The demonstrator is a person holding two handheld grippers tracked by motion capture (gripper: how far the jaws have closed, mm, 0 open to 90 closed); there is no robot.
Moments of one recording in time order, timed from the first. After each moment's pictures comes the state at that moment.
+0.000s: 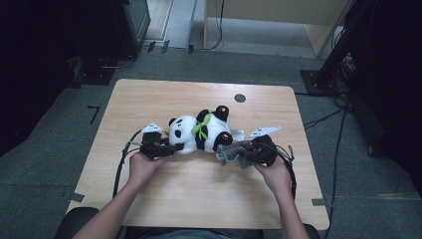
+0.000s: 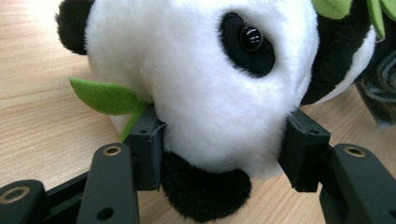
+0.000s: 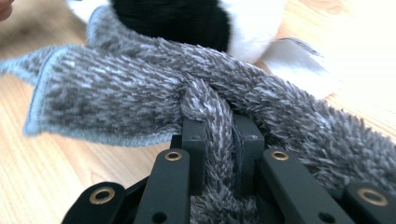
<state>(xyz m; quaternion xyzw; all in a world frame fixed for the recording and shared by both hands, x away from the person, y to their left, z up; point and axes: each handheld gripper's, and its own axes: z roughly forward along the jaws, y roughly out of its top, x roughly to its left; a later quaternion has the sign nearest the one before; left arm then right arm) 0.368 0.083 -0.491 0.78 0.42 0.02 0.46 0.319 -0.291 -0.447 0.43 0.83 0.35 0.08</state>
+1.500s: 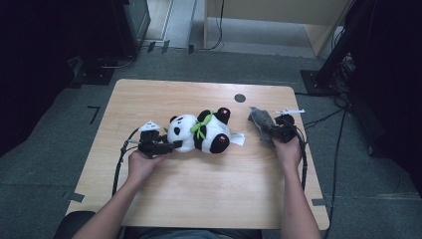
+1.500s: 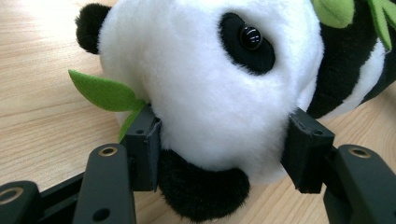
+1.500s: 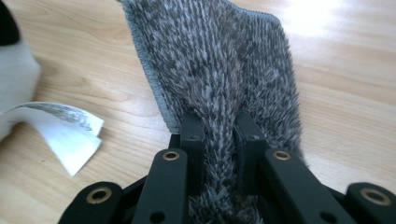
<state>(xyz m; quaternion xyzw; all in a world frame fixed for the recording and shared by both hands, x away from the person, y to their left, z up) 0.374 0.089 -0.491 0.77 0.42 0.03 0.47 0.405 -0.377 -0.482 0.58 0.73 0.33 0.16</state>
